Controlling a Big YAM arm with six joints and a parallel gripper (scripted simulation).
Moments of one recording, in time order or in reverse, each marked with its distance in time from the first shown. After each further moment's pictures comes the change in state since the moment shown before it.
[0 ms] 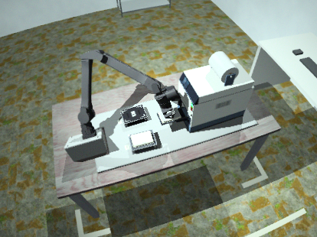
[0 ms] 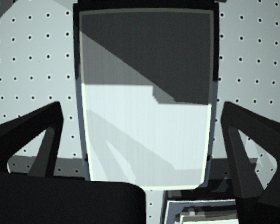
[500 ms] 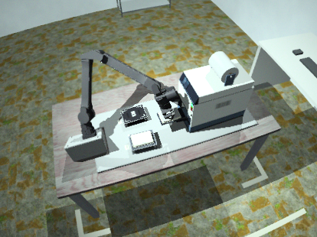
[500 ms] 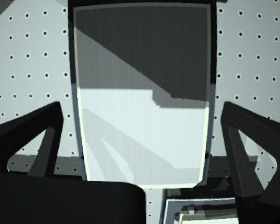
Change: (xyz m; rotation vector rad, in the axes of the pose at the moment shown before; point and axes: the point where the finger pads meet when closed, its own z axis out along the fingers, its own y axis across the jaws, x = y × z) arm 0.004 -0.003 0.001 -0.001 0.007 0.008
